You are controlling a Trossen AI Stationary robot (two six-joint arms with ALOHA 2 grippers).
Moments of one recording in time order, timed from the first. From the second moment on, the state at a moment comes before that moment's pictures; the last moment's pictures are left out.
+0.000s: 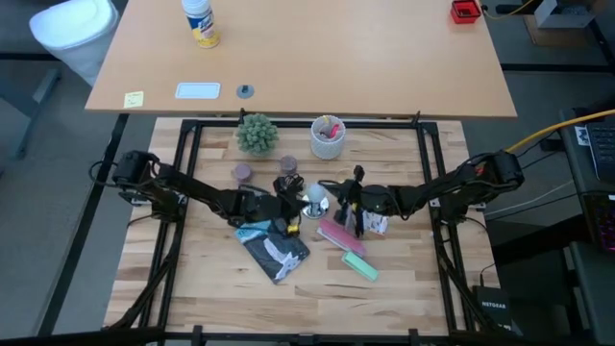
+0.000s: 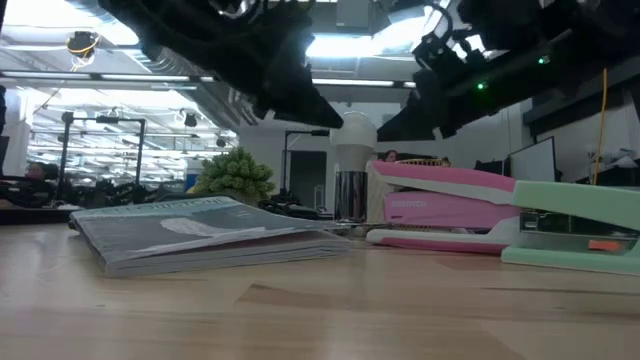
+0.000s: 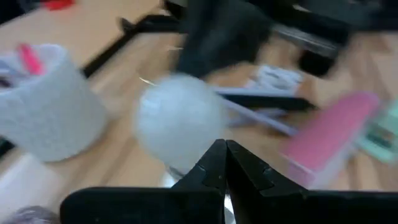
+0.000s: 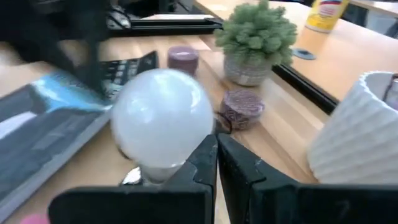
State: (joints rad) left arm -0.14 1.64 0.82 0.37 -0.49 -0.08; right arm 0.10 1.51 0.53 0.63 0.47 0.06
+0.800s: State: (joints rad) left arm -0.18 1.54 0.82 0.37 -0.55 0.05; right arm 0.10 1.36 0.53 0.63 0.41 0.02
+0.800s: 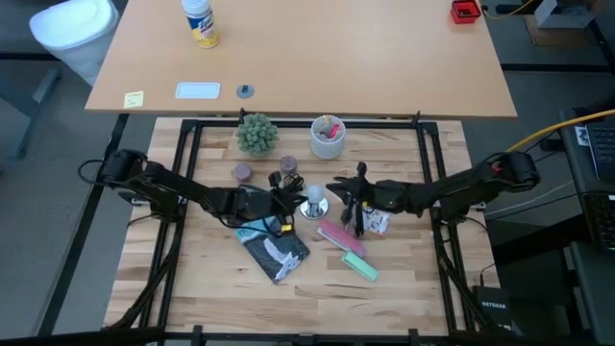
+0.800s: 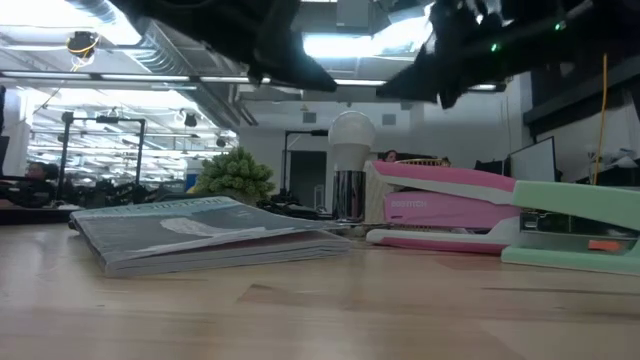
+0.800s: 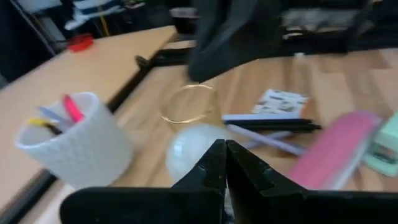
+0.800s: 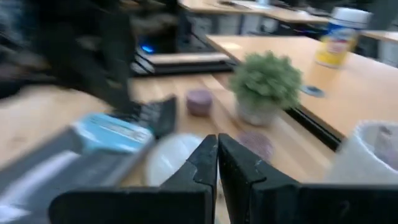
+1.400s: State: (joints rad) left arm 0.00 1.63 0.82 0.38 -0.47 -0.01; right arm 0.10 1.47 0.53 0.64 0.29 0.10
